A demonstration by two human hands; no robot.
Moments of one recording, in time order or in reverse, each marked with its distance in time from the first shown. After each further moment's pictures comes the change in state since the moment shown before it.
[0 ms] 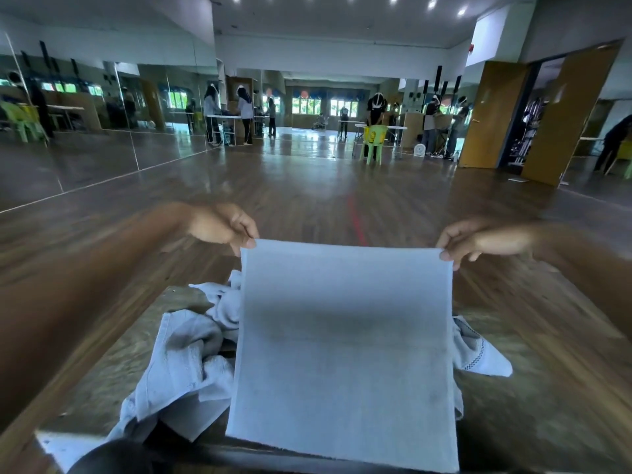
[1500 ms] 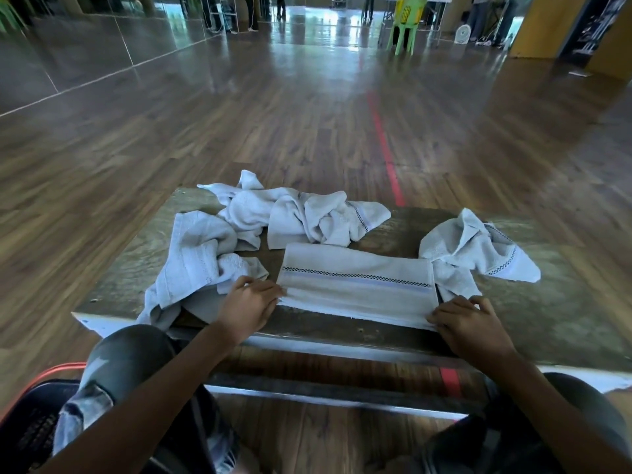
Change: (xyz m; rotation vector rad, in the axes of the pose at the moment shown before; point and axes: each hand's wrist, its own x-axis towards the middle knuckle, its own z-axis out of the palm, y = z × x) left_hand -0.001 -0.116 0.330 0.356 0.556 0.225; right_hand -0.019 0.160 0.293 -0.752 0.552 -0.287
